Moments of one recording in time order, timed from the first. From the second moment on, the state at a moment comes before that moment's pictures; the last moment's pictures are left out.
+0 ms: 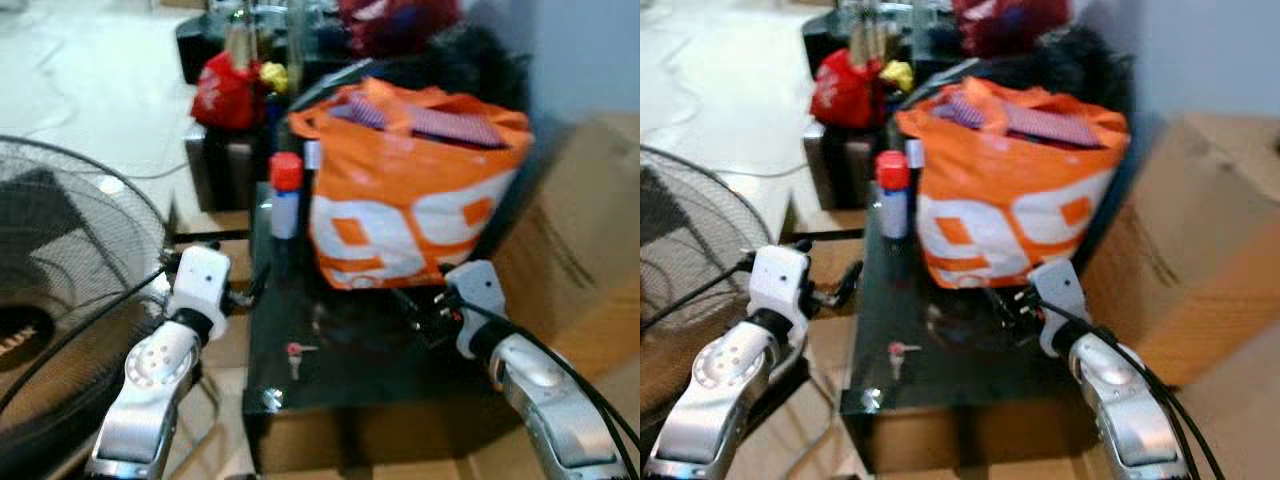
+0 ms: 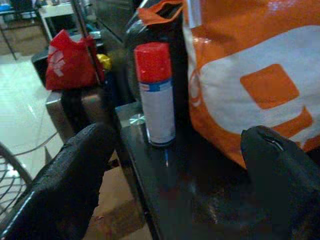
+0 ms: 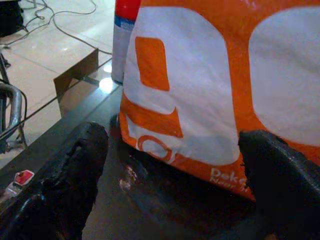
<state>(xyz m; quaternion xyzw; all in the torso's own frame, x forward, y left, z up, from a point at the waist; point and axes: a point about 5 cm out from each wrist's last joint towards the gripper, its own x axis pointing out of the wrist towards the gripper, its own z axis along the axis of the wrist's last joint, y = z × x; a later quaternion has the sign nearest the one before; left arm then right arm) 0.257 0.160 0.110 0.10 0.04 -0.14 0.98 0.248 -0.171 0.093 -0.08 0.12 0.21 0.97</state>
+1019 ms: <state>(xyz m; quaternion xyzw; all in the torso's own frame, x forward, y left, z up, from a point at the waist) 0.283 0.129 0.038 0.06 0.20 -0.20 0.96 0.208 -0.197 0.096 -0.11 0.17 0.23 0.95</state>
